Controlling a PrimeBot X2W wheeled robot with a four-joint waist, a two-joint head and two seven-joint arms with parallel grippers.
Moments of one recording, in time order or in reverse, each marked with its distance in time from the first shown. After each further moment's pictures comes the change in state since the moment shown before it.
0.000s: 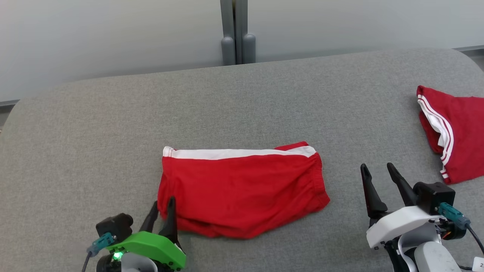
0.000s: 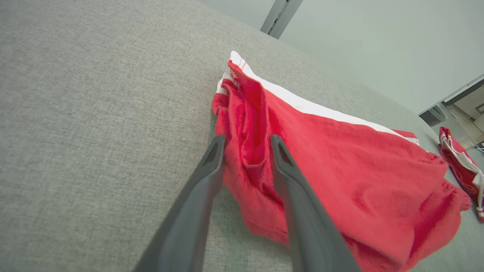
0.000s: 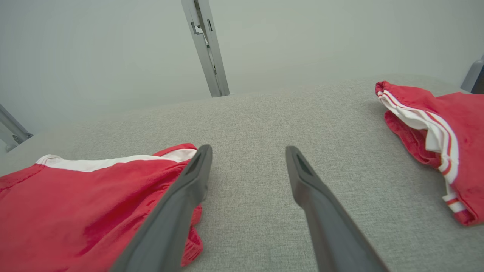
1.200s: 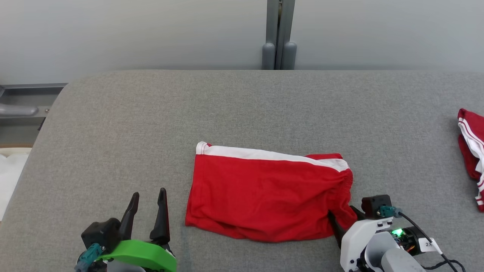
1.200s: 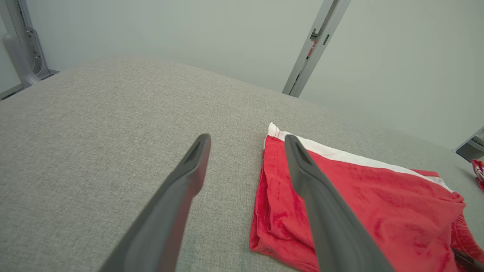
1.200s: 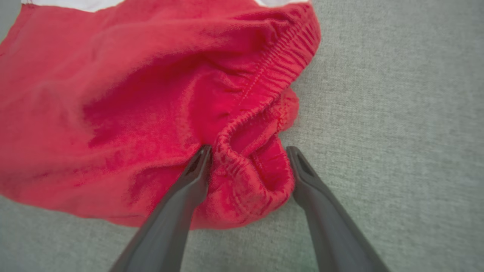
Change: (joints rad) left arm 0.124 -0.014 0.179 -0.211 0.300 -0.015 -0.007; right arm -0.133 0.000 0.160 0.426 -0.051 0.000 0.159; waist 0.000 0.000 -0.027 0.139
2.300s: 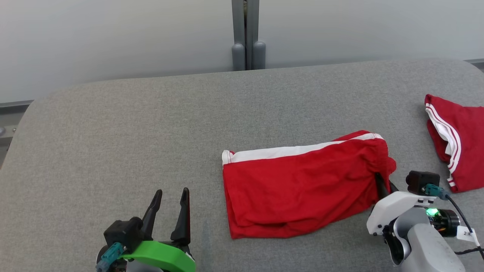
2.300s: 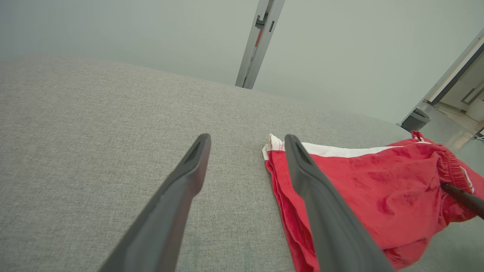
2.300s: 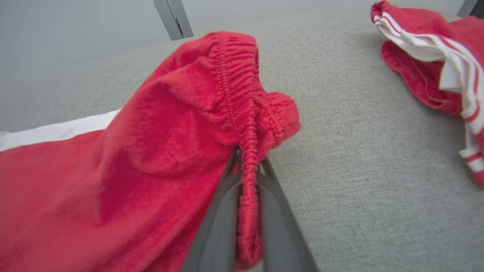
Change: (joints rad) left arm -0.003 -0.051 -0.035 -0.006 0.060 -0.040 0.000; right arm -0.133 0.000 -0.258 0.135 -0.007 0.000 -0.169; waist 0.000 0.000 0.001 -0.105
